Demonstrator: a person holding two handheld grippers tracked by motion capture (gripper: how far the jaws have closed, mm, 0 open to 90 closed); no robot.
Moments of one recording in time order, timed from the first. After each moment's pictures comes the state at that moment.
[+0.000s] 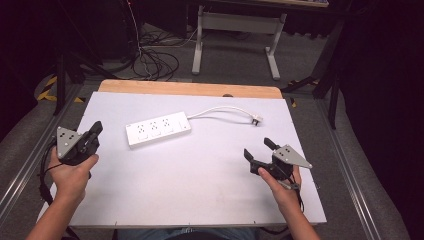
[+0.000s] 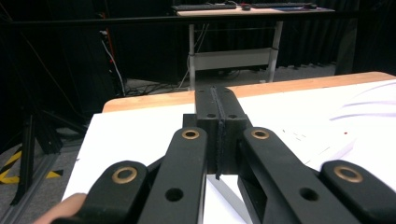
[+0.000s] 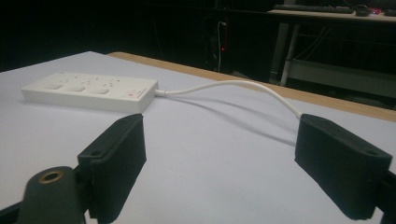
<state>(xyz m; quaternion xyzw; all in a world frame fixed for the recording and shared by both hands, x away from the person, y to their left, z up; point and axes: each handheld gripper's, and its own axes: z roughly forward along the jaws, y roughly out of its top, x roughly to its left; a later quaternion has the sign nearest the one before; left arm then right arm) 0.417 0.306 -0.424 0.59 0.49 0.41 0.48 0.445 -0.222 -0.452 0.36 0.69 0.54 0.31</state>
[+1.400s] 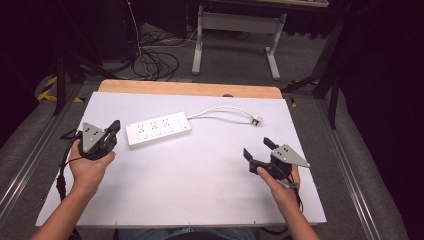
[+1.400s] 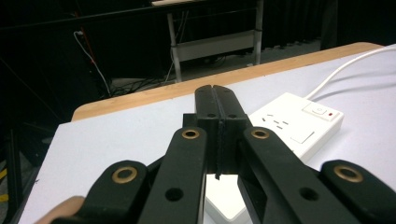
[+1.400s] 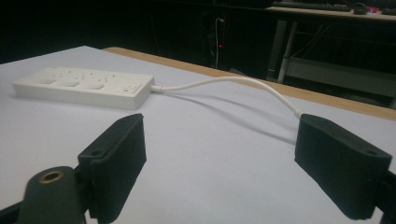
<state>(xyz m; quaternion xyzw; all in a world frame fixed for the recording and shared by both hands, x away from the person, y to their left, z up) 0.439 0.276 -0.433 0.64 0.46 0.41 0.46 0.449 -0.220 -0.455 0.36 0.69 0.54 0.32</state>
